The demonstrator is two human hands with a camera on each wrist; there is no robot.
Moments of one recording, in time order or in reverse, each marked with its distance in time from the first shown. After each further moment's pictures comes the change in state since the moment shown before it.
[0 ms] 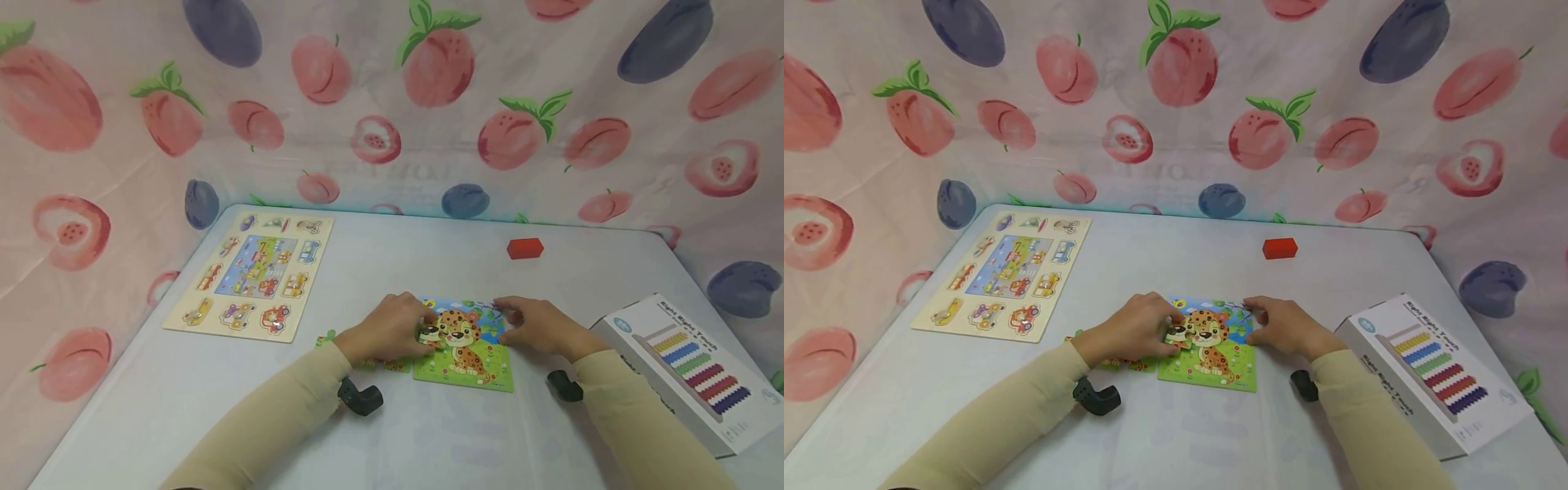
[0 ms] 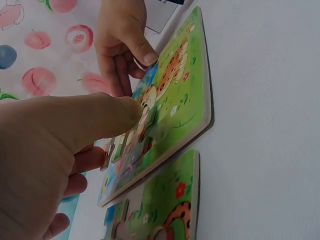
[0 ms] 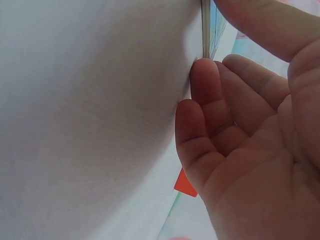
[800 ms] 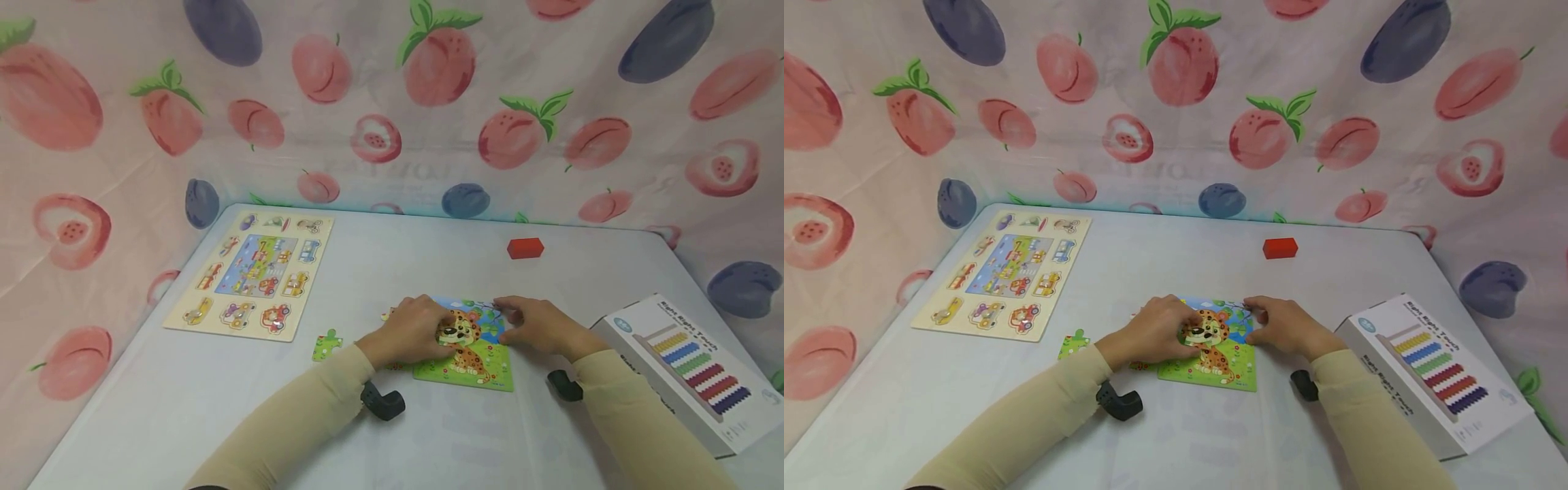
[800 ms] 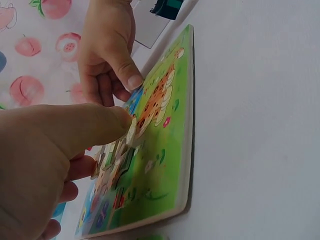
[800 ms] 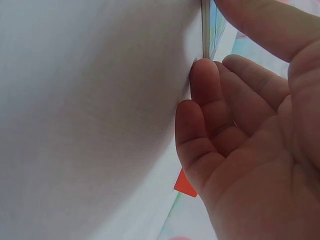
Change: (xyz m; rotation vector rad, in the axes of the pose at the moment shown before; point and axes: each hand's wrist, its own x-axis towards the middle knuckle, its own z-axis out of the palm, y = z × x) left_hand 0.019 0.018 0.016 0.041 0.054 0.032; right_hand 0.001 0.000 -0.001 -0.011 -0.003 -0.011
